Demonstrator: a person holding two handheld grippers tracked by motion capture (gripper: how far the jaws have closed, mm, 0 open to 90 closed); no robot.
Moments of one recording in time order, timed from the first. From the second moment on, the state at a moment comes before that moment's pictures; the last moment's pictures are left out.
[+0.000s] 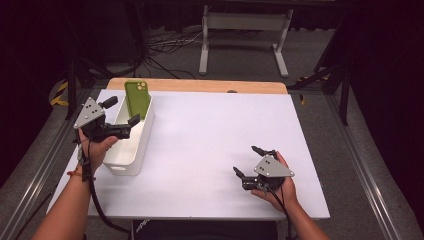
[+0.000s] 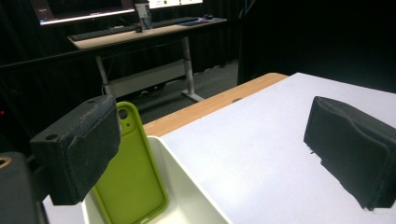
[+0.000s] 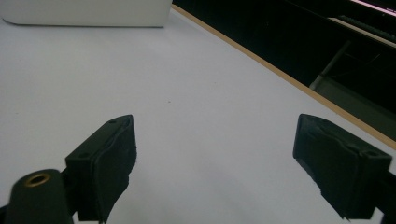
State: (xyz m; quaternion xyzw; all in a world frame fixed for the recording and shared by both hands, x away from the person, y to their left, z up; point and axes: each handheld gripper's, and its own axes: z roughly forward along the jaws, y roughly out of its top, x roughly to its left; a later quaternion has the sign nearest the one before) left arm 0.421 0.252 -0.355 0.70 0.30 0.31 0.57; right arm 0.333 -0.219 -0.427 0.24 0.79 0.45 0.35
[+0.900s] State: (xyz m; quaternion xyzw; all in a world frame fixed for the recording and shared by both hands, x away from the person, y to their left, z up) left arm 0.393 0.214 -0.354 0.72 0.25 0.29 0.58; right arm 0.331 -0.223 -0.422 0.24 0.78 0.46 0.35
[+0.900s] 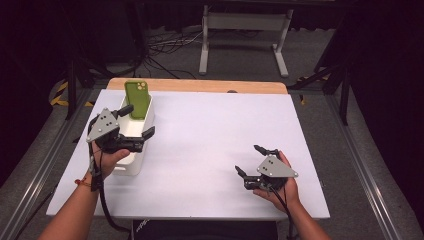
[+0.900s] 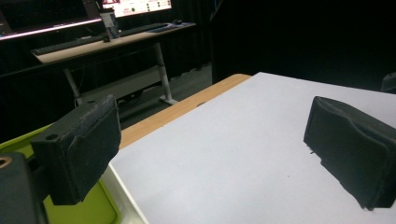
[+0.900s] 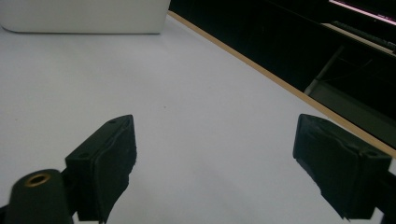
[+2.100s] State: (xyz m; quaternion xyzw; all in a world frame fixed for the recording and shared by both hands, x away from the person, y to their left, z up) left arm 0.355 0.186 -0.371 0.74 0.19 0.27 0.58; right arm 0.322 -0.227 -0.412 0.24 0.77 0.48 0.35
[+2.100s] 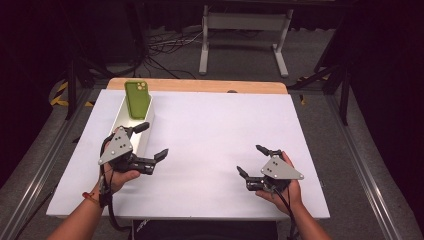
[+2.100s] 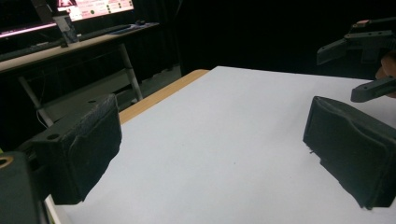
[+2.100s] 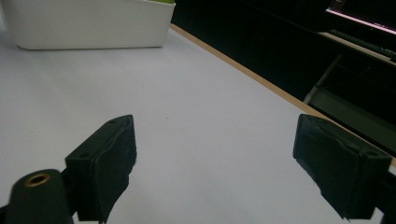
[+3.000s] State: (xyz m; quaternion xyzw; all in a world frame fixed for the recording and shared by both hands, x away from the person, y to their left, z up) left arm 0.330 0.166 -0.408 0.78 0.17 0.24 0.54; right arm 0.316 -0.221 -0.414 0.22 0.78 0.48 0.34
